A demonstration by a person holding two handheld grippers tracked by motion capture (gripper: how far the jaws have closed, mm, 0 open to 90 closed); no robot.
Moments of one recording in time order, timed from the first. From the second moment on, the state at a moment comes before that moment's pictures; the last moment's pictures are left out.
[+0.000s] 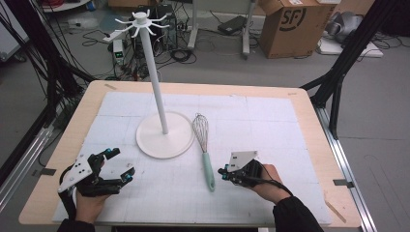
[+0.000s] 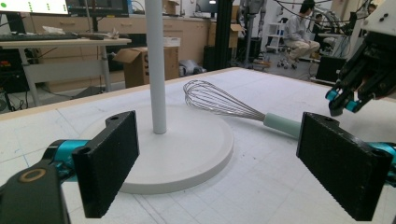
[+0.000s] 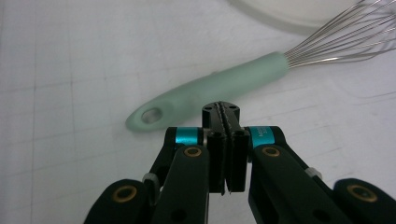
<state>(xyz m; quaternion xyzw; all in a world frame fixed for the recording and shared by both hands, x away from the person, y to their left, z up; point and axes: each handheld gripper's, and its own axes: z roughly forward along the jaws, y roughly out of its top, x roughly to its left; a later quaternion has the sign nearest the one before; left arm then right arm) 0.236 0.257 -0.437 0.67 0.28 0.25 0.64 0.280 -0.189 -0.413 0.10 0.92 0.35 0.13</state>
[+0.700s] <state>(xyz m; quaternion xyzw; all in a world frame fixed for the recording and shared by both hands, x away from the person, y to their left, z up) 0.236 0.258 -0.437 0.66 0.29 0.25 0.65 0.278 -0.146 -0.431 0.04 0.96 0.27 0.09</state>
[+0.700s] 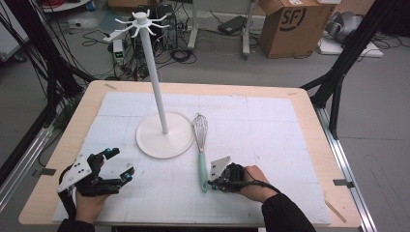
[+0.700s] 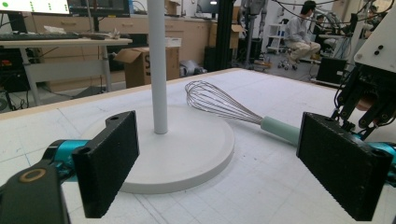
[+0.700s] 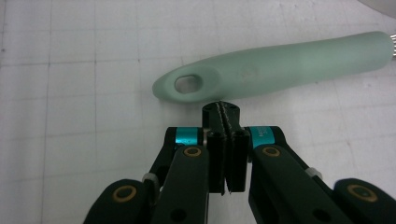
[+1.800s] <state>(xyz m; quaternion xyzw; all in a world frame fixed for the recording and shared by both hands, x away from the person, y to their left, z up) 0.236 0.260 -0.436 0.66 0.29 0.25 0.65 0.315 -0.069 -0.435 0.04 0.95 0.30 0.01</state>
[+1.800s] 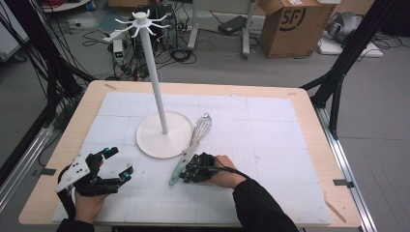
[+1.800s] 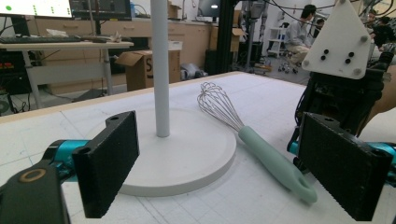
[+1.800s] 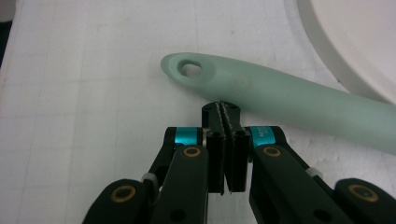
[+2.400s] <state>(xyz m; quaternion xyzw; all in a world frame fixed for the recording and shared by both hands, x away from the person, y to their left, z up) 0.236 0.261 -0.436 0.66 0.28 0.25 0.65 0.332 -0.032 -0.438 0.04 0.95 0.32 0.01</state>
